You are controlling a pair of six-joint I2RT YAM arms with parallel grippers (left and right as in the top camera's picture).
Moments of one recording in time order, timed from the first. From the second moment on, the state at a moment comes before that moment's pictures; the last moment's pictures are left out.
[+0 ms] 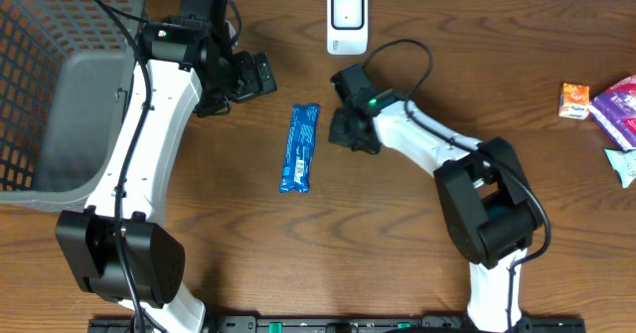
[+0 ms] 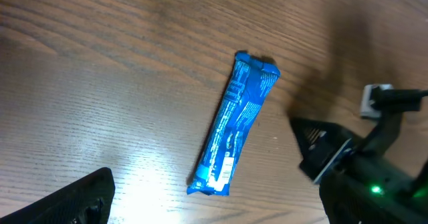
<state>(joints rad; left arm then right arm) -0.15 1.80 1.73 -1.17 0.20 -0.45 0.50 2.11 1.42 -0.56 -0.07 0.75</state>
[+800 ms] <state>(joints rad) -0.15 1.80 1.73 -1.17 0.20 -0.45 0.50 2.13 1.40 -0.19 -0.66 0.77</state>
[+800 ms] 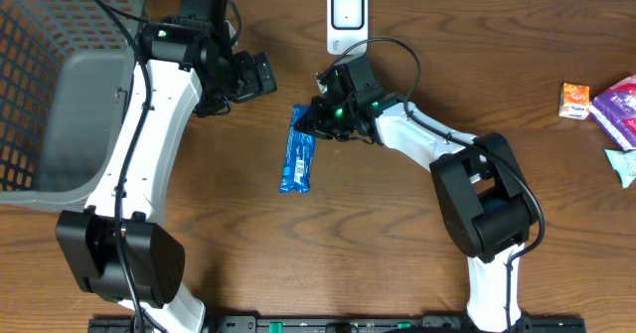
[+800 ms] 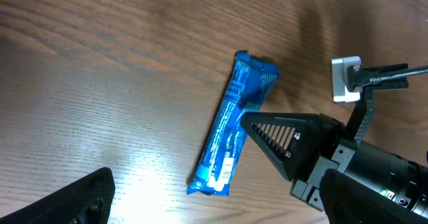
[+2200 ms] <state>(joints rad) -0.15 1.80 1.73 -1.17 0.20 -0.45 0.59 2.16 1.41 -0.38 -0.38 0.85</state>
